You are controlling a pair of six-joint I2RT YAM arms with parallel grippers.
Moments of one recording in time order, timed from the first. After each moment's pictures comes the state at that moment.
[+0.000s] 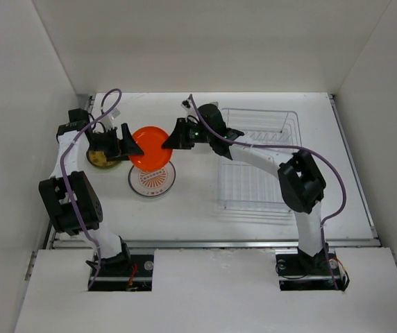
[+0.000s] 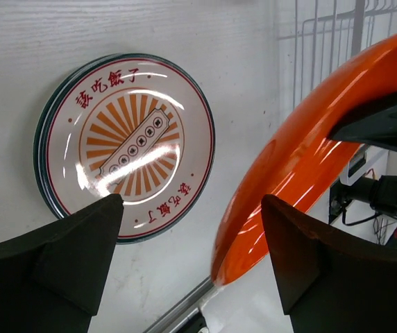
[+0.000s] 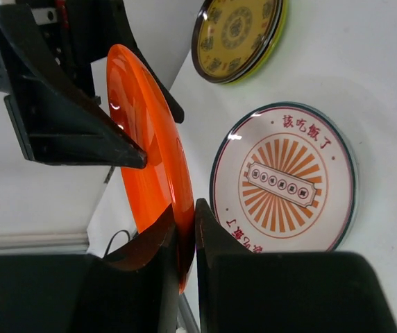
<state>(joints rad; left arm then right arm) 0.26 1.64 1.33 -0.95 0.84 0.15 0.73 2.04 1.63 0.09 -0.51 0.73</state>
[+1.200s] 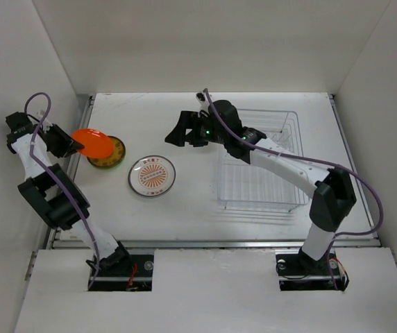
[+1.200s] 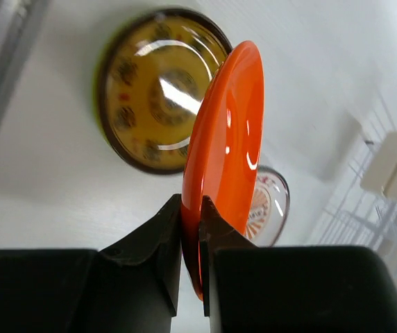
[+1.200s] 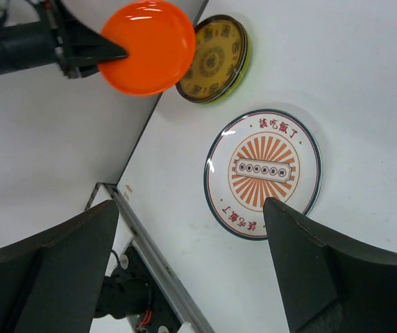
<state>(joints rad) 0.65 1.71 1.50 -0.85 0.62 -0.18 0.77 1.79 1.56 -0.11 -0.26 0.69</state>
